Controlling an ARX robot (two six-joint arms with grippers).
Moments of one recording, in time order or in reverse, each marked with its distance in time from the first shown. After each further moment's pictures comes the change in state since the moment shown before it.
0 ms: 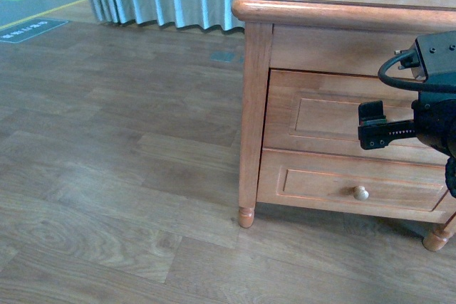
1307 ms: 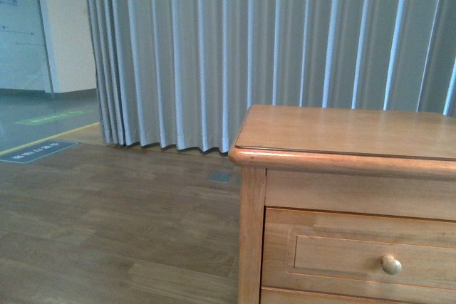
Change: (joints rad) left arm 0.000 0.000 0.000 0.000 0.000 0.000; right arm -0.166 -1.613 -0.800 -0.502 -0.194 0.136
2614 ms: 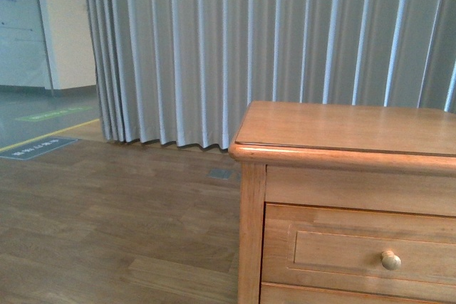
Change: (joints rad) left arm 0.000 0.000 0.000 0.000 0.000 0.000; right arm 0.080 -0.507 -0.084 -0.412 0.061 0.002
